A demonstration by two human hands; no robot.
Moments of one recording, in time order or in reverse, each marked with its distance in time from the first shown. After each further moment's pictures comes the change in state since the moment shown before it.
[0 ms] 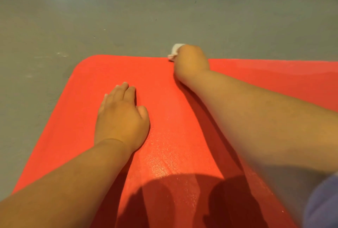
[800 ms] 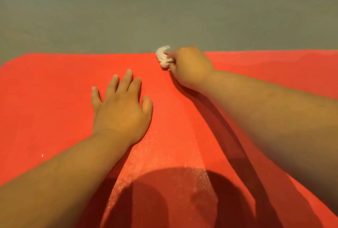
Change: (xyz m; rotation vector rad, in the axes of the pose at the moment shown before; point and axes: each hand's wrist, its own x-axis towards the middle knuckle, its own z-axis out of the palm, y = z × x) left_hand 0.012 0.093 0.039 0.060 -0.110 0.167; right_hand -0.040 0.112 -0.049 -0.209 0.040 -0.114
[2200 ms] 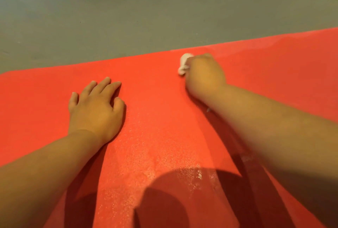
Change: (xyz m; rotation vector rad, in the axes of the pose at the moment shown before) left_hand 0.002 0.005 -0.008 -0.015 -0.014 0.014; right_hand -0.077 0.051 -0.028 0.092 0.054 0.302
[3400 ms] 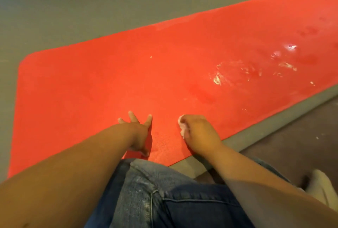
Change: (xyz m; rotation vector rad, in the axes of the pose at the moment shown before) left_hand -0.296 0.124 -0.080 0.488 -1.002 0.275; right_hand -0.420 0.014 -0.103 0.207 -0.191 0.166
